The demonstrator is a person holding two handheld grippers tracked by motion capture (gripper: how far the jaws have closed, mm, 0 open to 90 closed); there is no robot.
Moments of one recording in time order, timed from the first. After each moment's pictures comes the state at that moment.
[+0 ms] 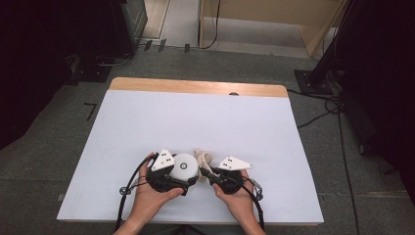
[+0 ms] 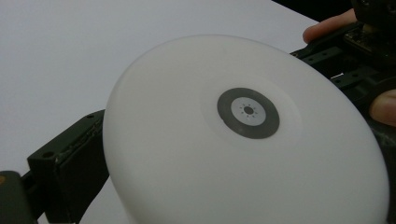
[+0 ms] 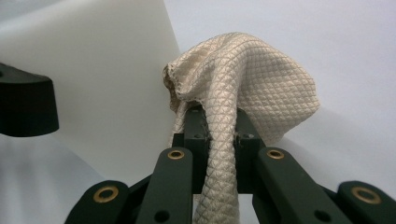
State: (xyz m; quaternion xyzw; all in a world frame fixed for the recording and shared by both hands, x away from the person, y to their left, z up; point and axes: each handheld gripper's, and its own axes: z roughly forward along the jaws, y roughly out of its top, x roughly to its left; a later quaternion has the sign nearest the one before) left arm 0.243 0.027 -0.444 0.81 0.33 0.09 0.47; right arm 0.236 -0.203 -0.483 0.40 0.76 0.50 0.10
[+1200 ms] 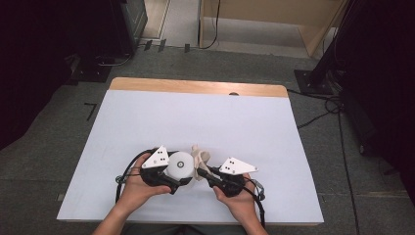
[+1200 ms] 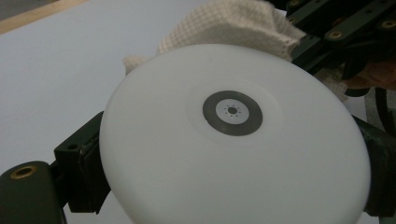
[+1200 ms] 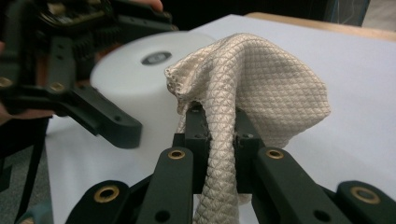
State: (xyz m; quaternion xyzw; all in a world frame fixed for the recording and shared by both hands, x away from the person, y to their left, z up) left arm 0.265 0.049 -0.444 0.85 0.19 0.07 0.50; right arm 0.223 -0.202 -0.455 0.33 0.75 0.56 0.11
